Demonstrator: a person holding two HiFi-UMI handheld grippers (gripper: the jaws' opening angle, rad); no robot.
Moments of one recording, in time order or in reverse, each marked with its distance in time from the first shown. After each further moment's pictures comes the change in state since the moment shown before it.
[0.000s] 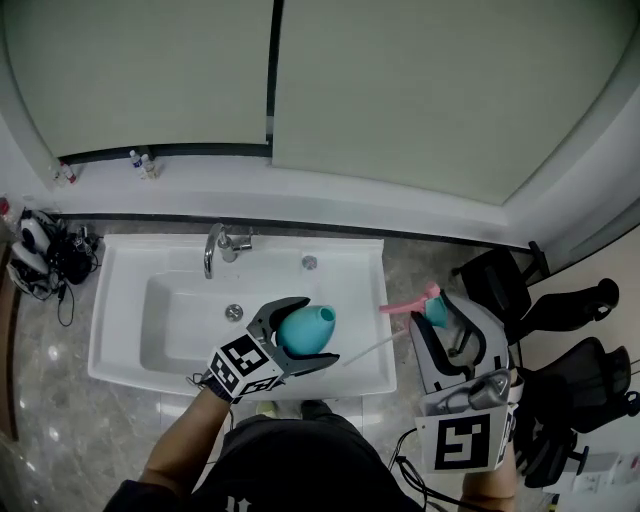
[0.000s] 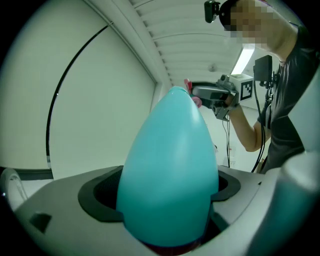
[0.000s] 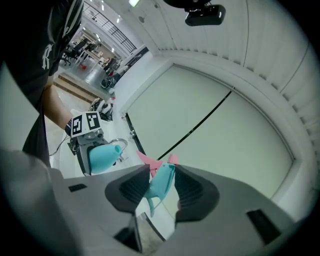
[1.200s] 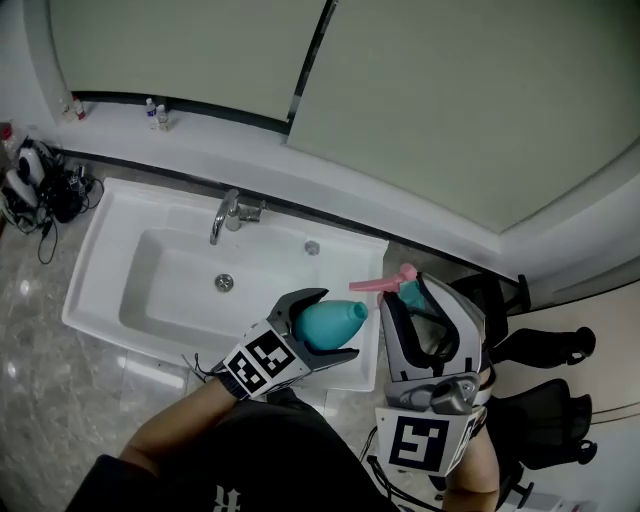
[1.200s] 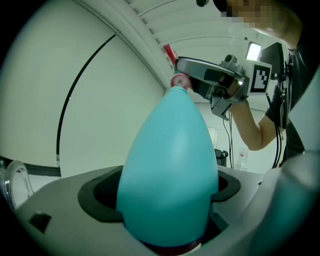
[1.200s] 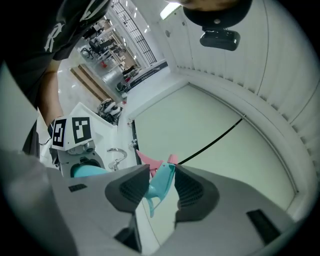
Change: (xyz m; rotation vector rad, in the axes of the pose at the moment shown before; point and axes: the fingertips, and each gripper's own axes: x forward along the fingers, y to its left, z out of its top) left arm 0.010 -0.004 0.013 -0.040 -0.069 0.123; right arm 0.044 0.030 0.067 -0.180 -0.170 -0.025
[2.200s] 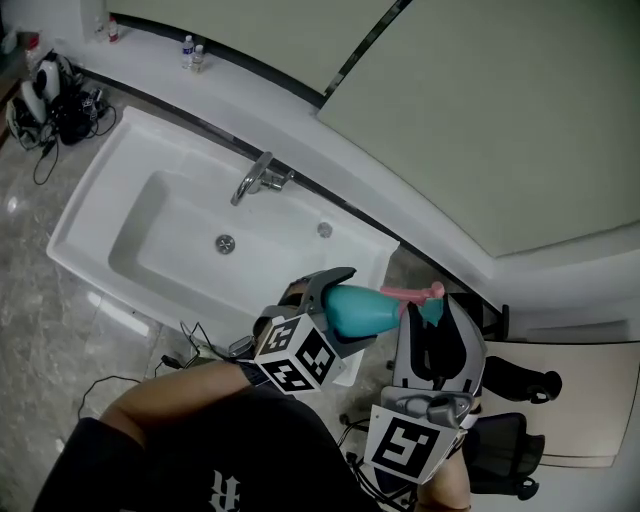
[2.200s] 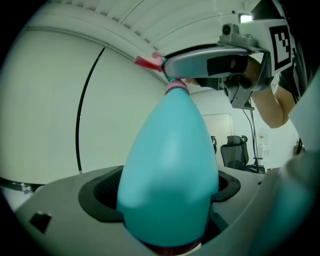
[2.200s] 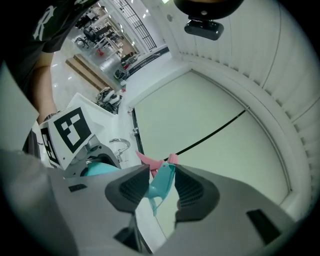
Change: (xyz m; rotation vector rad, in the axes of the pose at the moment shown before) left arm 0.004 0.028 0.003 0.158 0.033 0.218; right arm 0.023 0.034 -0.006 -0.044 0.149 0.010
